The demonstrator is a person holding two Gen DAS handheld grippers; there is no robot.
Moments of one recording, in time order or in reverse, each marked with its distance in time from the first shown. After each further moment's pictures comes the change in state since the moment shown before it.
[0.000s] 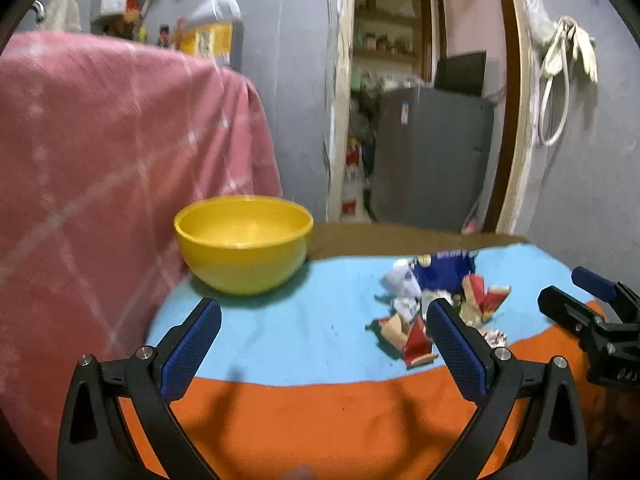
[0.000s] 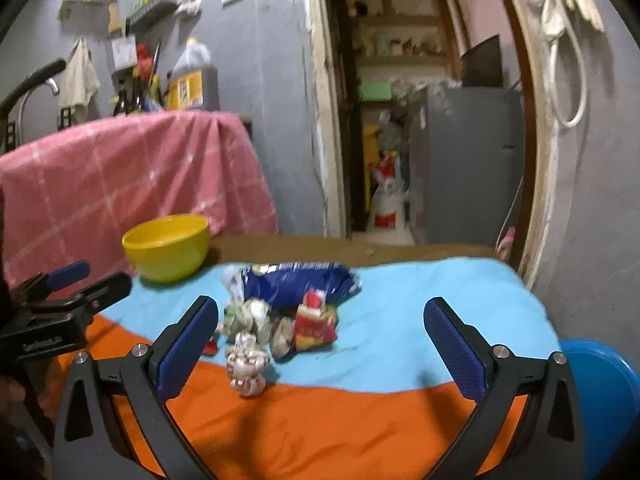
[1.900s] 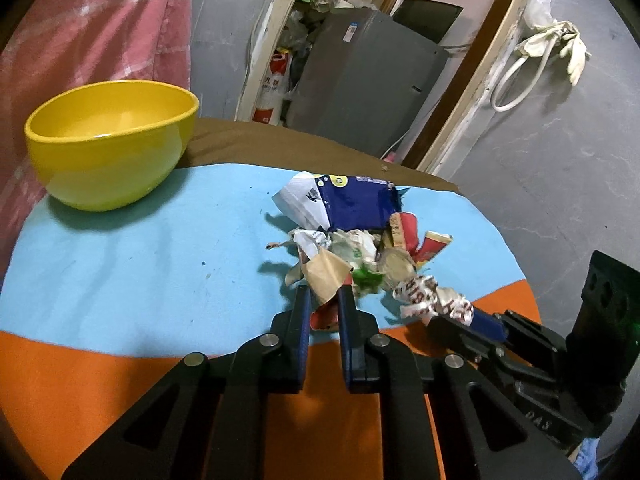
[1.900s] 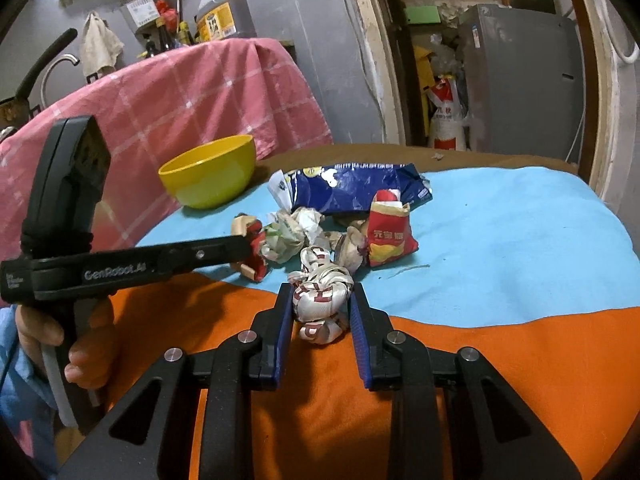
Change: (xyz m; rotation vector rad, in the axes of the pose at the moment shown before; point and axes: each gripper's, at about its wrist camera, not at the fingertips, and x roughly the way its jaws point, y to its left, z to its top) left arm 0.046 -0.016 0.004 -0.129 0.323 -0.373; right arm 0.034 0.004 -0.028 0.041 0.246 0.239
